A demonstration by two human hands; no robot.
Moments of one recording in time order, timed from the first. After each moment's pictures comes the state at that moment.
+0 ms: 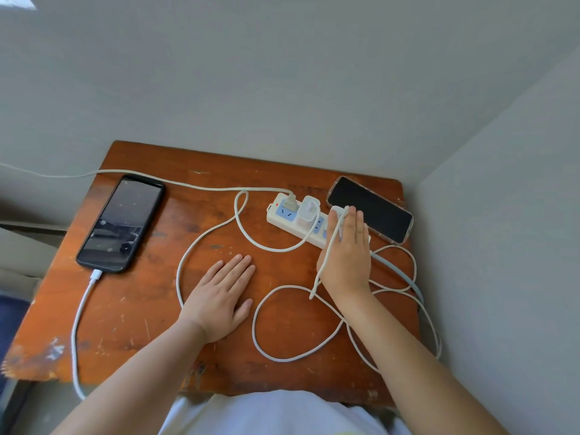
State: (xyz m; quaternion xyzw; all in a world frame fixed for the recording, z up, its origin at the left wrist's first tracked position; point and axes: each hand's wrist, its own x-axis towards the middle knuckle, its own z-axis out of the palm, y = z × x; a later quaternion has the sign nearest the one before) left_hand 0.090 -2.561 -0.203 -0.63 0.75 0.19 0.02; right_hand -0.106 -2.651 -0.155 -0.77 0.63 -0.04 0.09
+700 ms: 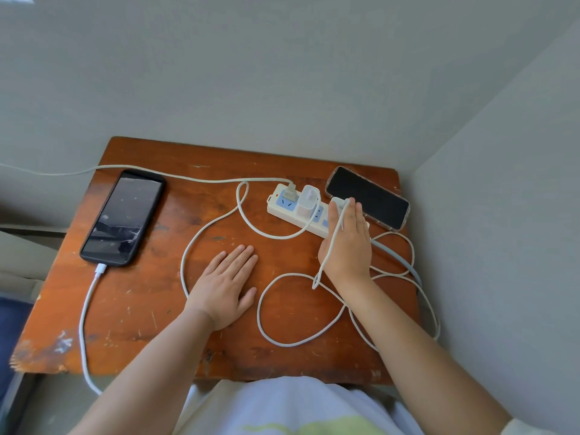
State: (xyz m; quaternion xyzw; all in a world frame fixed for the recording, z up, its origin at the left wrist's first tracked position) left_hand 0.092 -2.559 -0.205 -0.63 0.76 0.17 0.01; right_hand -0.107 -2.650 -0.158 -0.72 0.68 -0.05 0.13
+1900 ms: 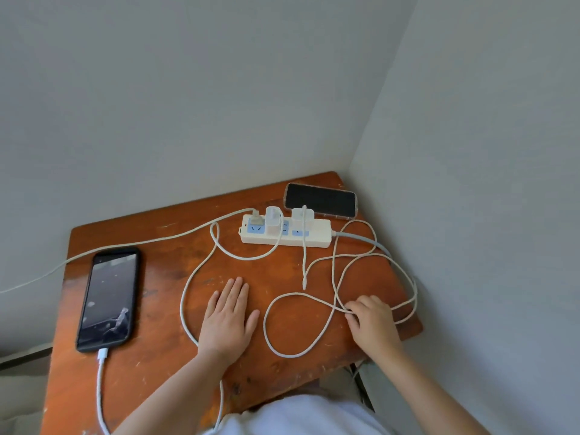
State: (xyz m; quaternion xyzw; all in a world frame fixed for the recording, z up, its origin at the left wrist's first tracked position) left_hand 0.093 -2.558 -0.204 -0.61 0.77 0.19 0.00; right_hand -0.158 -2.512 -0.172 -0.68 0.71 -0.11 0.12
